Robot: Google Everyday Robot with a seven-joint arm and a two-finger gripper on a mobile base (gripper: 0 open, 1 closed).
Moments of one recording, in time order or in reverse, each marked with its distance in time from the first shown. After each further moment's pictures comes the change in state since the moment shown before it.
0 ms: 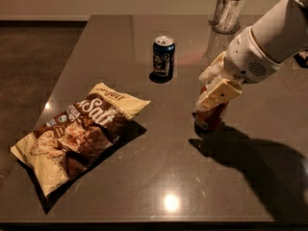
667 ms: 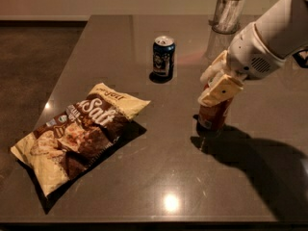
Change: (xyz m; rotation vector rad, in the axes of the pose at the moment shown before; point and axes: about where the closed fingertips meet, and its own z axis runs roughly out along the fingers) arm 0.000 -0.004 -0.007 -0.001 -0.001 0.006
